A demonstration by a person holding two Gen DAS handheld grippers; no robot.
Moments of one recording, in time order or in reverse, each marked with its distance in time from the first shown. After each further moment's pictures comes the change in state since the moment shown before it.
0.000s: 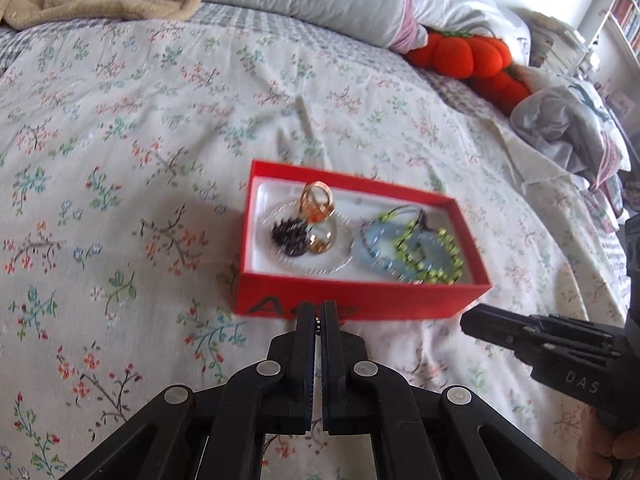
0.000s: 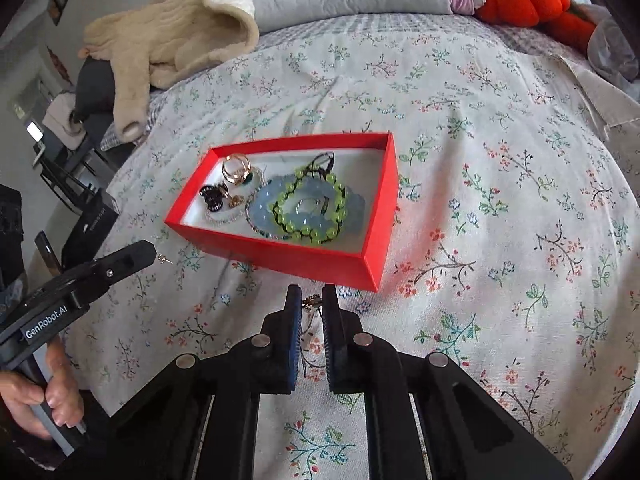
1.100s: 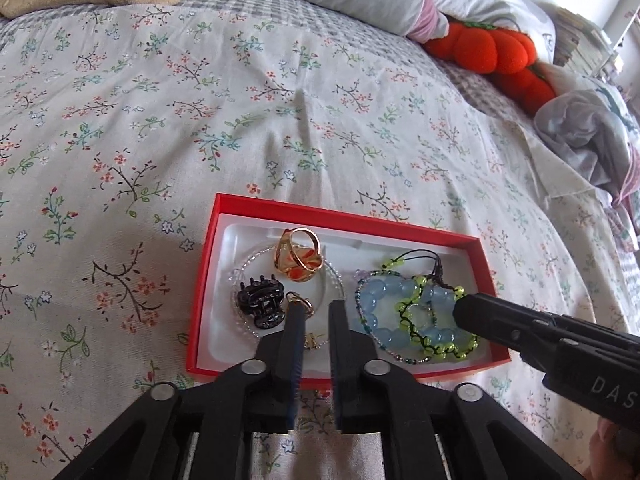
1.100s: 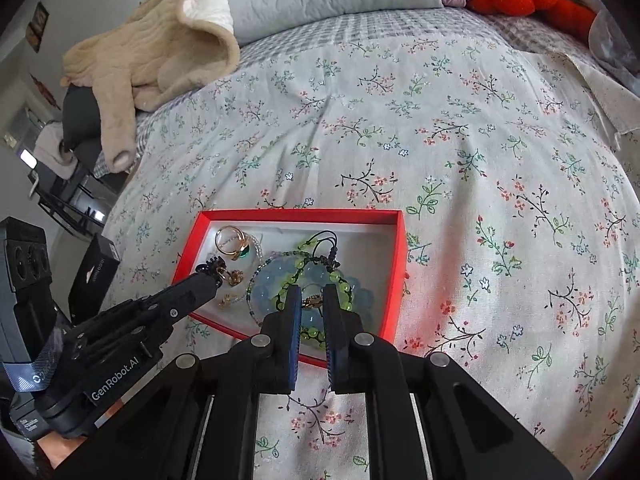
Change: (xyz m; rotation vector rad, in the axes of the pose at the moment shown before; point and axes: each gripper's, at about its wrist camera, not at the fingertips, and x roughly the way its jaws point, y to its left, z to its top) left arm 0.050 -0.011 0.036 -0.049 0.053 0.041; right arm 0.025 -0.004 0.055 0.085 0.043 0.003
